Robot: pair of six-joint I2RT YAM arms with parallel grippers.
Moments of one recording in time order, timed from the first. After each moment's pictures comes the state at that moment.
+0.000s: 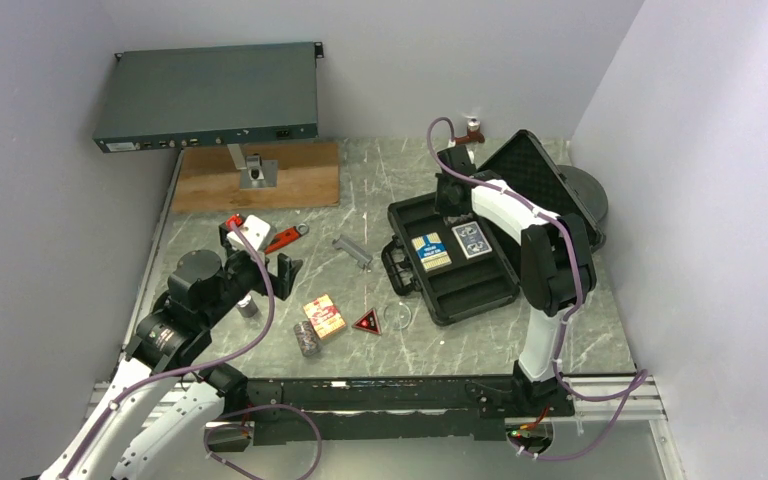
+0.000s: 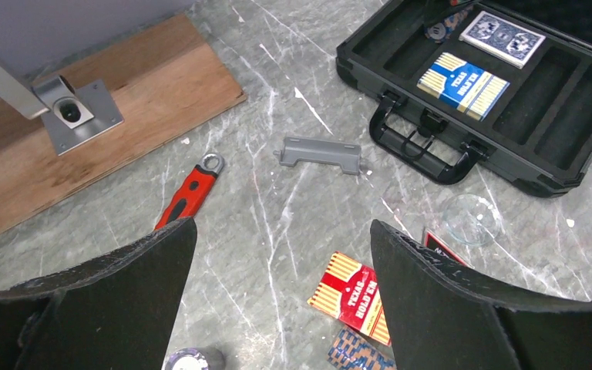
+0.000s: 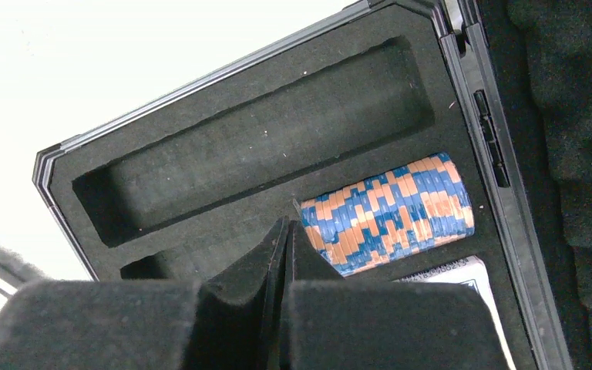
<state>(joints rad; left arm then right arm) -0.52 0.54 0.77 -0.47 0.00 0.04 0.35 1.90 1.42 -0.46 0.14 0.42</state>
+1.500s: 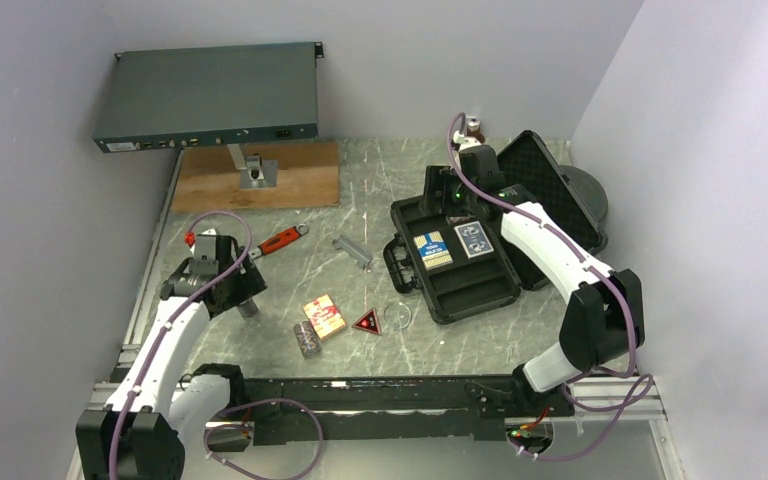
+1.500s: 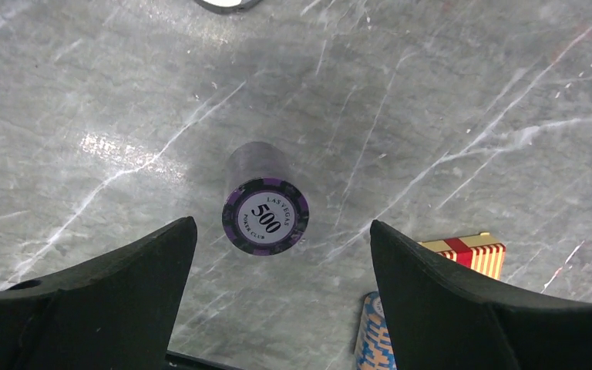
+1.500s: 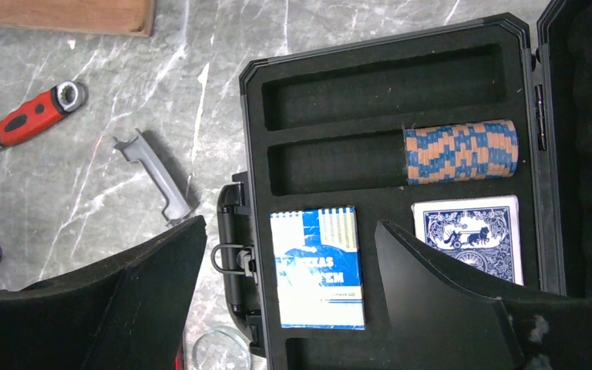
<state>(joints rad) -0.05 0.91 0.66 -0.75 -0.14 -0.55 0.38 1.52 1.24 -0.41 -0.04 0.32</state>
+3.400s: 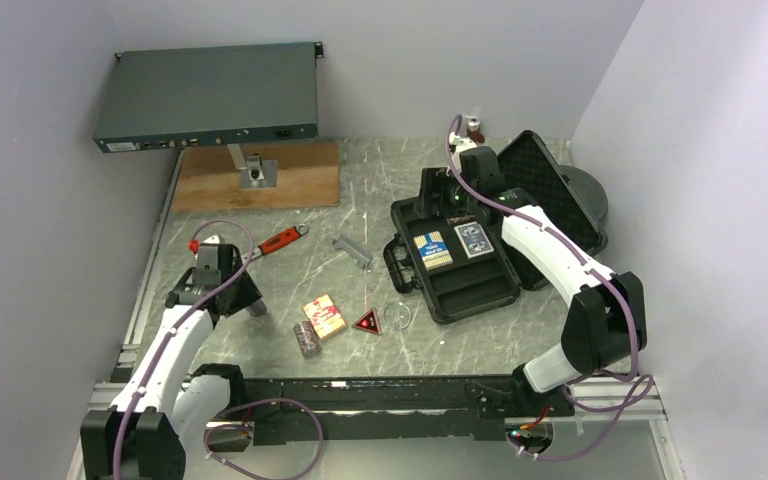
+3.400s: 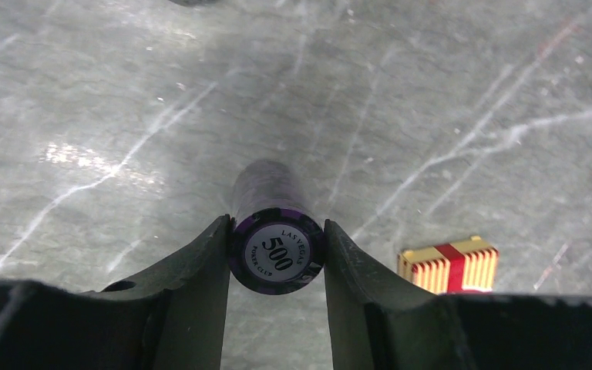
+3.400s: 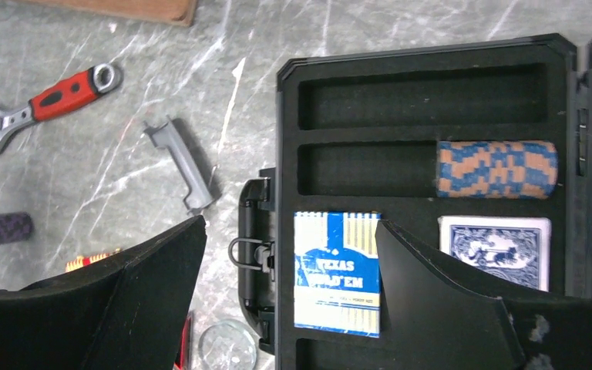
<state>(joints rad) -0.04 0.90 0.55 -0.61 -0.11 -0.59 0.39 1.50 1.22 -0.38 -0.11 0.29</state>
